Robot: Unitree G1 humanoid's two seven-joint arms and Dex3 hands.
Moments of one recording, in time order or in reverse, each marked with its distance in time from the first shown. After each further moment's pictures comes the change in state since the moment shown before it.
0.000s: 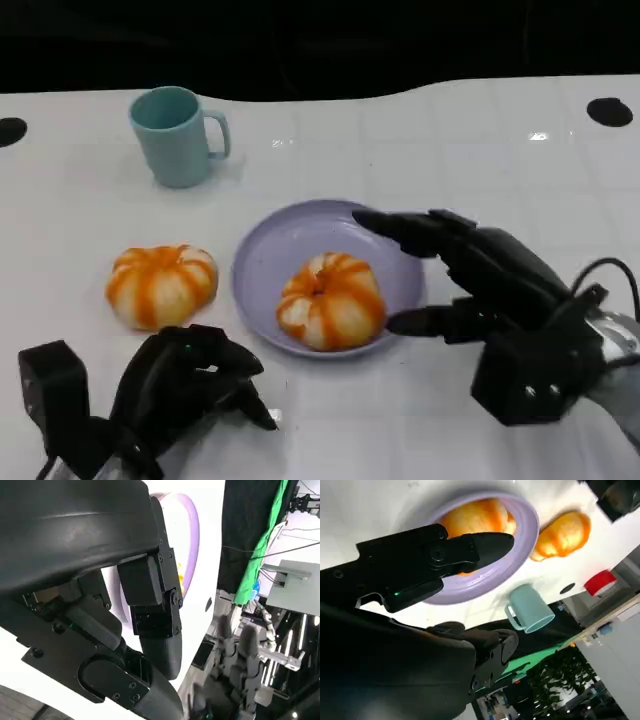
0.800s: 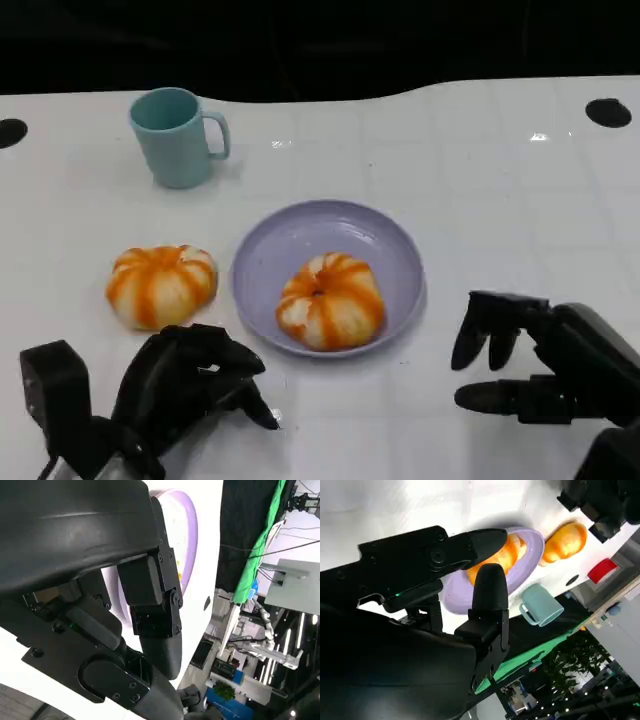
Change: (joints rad) left arm 0.001 -0.005 0.000 -0.005 0.000 0.001 0.000; right arm 0.367 -0.084 -0.156 -0.300 0.081 -0.028 0.035
